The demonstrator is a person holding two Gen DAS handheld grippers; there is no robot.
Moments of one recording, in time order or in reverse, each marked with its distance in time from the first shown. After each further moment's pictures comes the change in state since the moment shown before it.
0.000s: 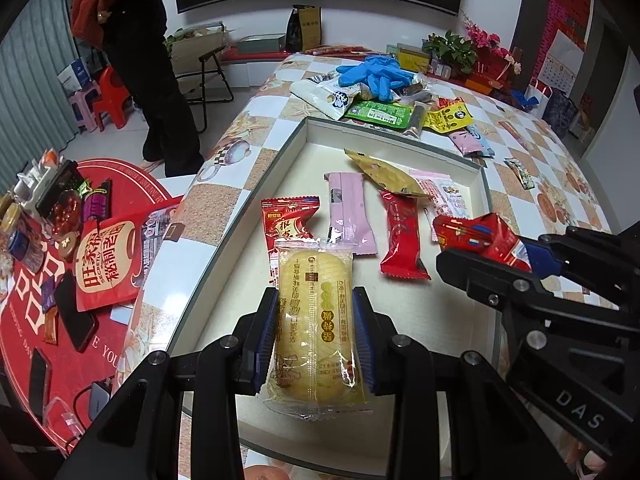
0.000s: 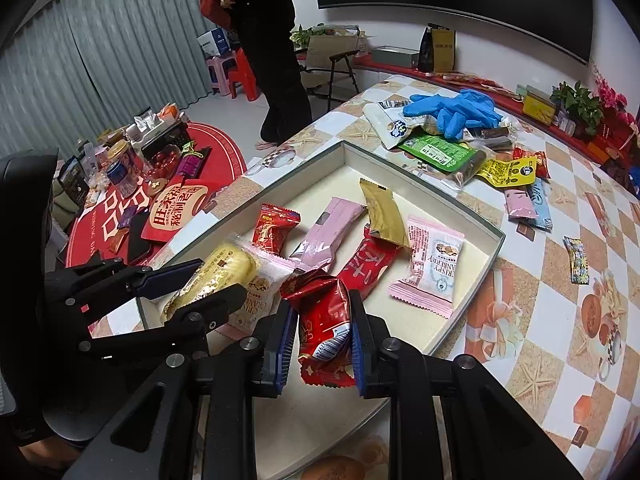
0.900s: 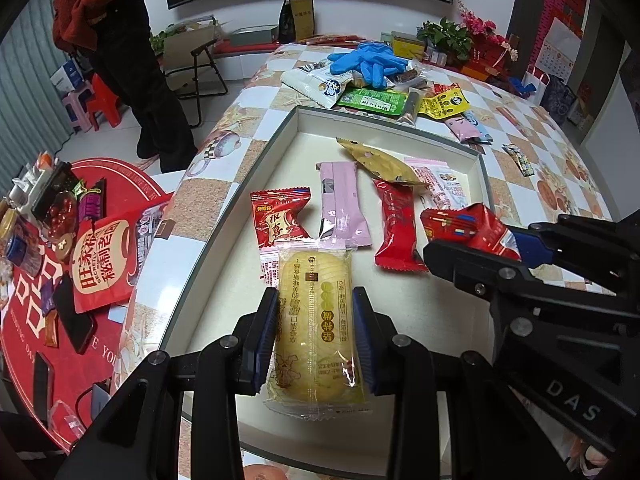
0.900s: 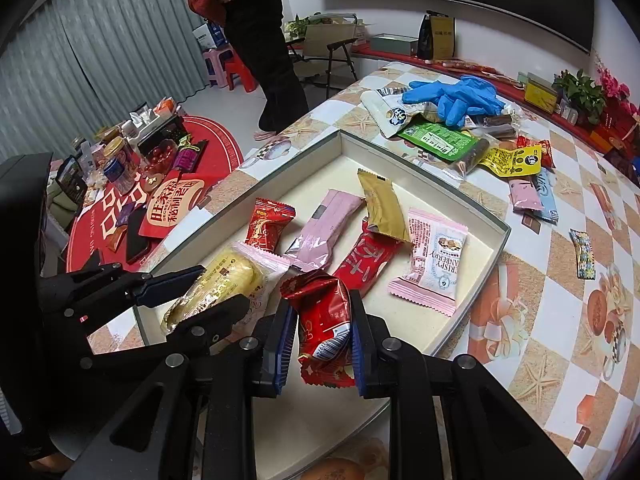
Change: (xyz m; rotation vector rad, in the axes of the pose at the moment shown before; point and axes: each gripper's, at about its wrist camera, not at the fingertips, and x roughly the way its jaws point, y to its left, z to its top) left arm 0.005 -0.005 0.001 0.025 0.038 -0.004; right arm 0.010 -0.004 0.003 0.018 0.042 0.007
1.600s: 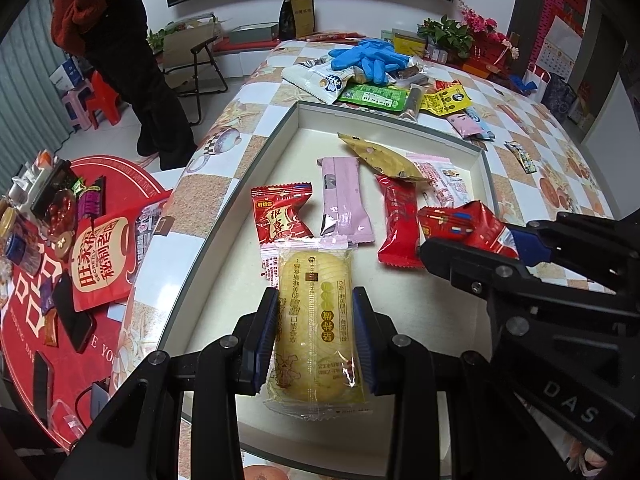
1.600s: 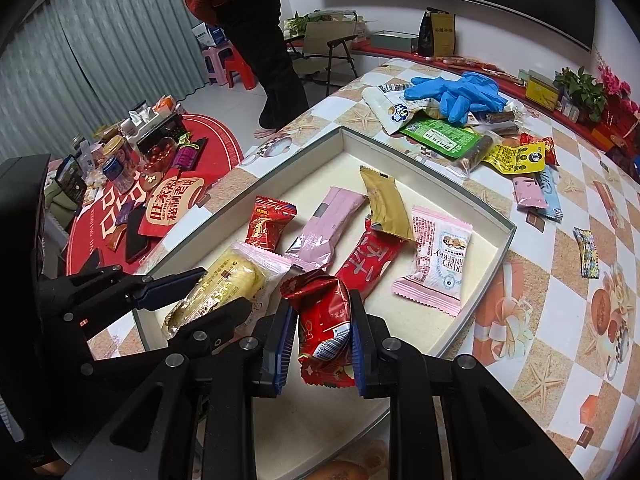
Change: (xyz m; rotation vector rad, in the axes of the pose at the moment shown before) left arm 0.003 0.002 -0.002 -0.001 0.009 0.001; right arm 0.005 0.002 0.000 0.001 0.007 0.000
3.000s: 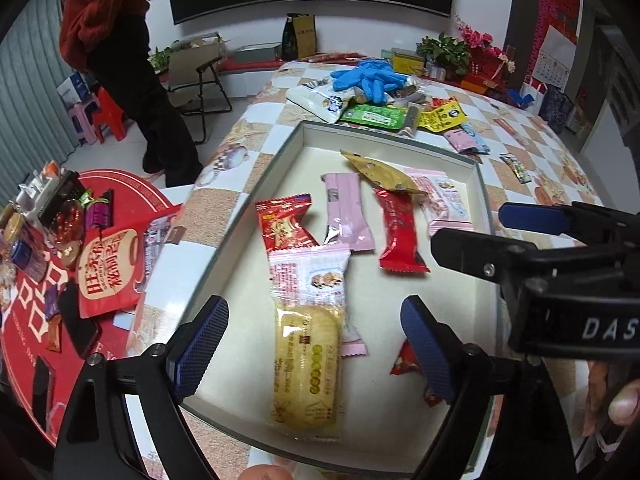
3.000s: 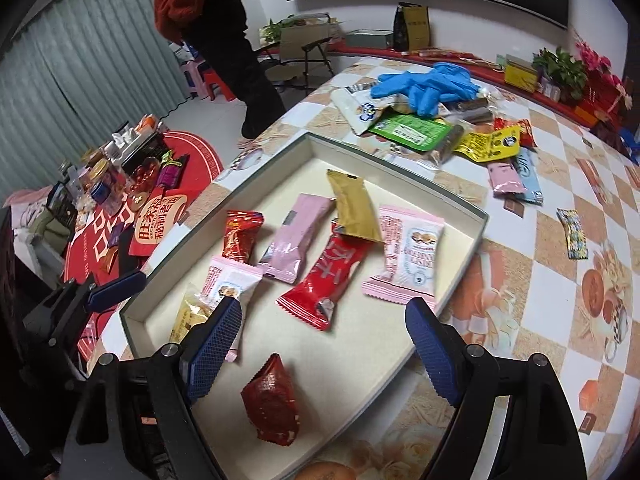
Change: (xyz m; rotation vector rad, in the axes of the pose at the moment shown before) left arm -0.012 0.003 -0.008 0.004 -0.080 0.002; right arm -0.006 -0.026 0.001 0.102 -0.007 -0.014
